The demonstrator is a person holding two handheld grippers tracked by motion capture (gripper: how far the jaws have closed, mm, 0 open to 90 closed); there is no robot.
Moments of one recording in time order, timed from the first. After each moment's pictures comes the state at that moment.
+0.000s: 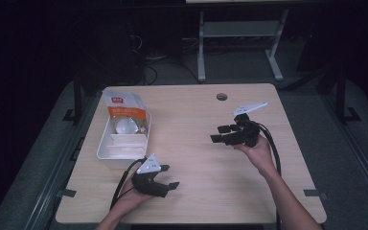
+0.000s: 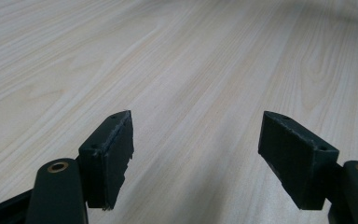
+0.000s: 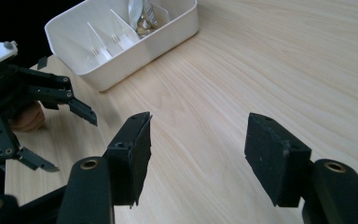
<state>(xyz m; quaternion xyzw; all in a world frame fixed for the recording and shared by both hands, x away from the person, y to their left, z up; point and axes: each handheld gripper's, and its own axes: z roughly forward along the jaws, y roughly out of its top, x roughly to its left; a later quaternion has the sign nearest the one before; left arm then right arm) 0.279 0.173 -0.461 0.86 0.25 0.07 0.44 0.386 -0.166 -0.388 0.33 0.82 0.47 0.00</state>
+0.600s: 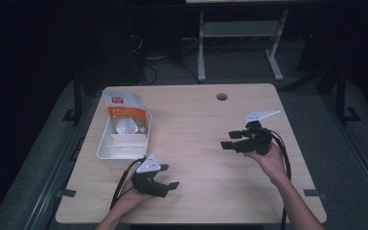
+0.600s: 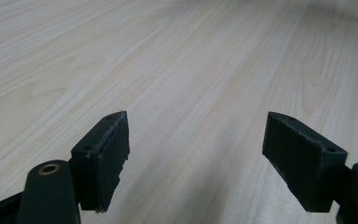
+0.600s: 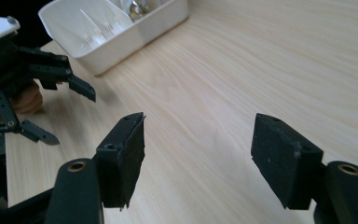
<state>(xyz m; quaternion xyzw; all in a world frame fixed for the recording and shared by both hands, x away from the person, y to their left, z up) 0.279 0.174 -0.461 0.85 0.26 0.07 0.44 0.362 -0.193 -0.391 0.35 0.82 0.46 0.02</state>
